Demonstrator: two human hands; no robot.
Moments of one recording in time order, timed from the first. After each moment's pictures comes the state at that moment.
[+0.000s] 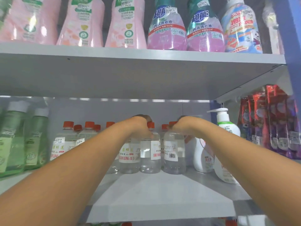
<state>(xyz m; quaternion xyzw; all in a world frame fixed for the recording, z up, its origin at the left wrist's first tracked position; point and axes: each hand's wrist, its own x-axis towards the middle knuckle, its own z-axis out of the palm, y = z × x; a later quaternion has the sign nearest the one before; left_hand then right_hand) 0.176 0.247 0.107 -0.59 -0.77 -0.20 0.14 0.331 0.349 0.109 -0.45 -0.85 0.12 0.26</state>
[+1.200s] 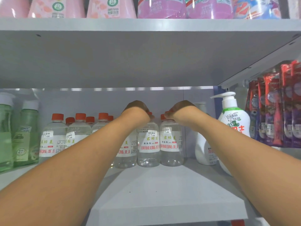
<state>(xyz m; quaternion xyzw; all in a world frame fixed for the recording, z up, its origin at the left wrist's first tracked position) 0.174 0.297 0.113 -0.50 -0.80 -0.31 0.14 0.314 0.383 0.107 -0.38 -0.83 0.12 0.39</state>
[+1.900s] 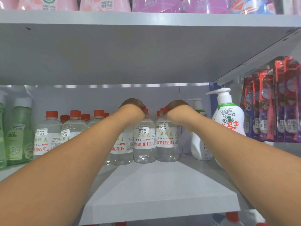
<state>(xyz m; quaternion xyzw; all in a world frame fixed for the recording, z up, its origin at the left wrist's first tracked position) 0.172 0.290 0.110 -0.53 -0.77 -0.32 0.14 0.313 0.377 0.094 -0.36 -0.82 0.18 0.42</state>
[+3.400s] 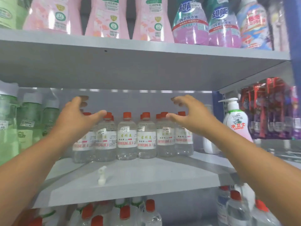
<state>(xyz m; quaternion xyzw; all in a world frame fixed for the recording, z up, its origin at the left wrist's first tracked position) 0.027 0.097 0.060 -0.44 -0.66 -0.57 0.19 0.318 0.257 0.072 -0.27 -0.82 -0.02 0.50</state>
